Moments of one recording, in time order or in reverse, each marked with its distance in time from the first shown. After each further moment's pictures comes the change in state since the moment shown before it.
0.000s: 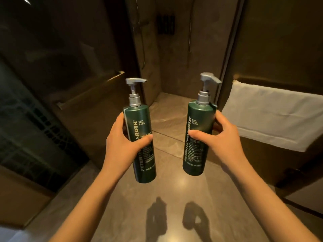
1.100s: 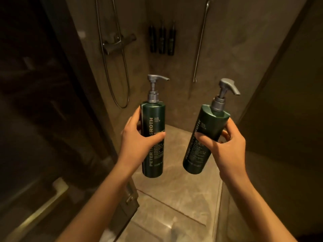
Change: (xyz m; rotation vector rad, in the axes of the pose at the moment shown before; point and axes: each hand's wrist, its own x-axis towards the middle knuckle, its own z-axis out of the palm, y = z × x) left_hand 0.735 -0.141 0.201 -0.177 -0.088 -0.012; right_hand 0.717 0.116 0.119 -0.012 0.192 -0.078
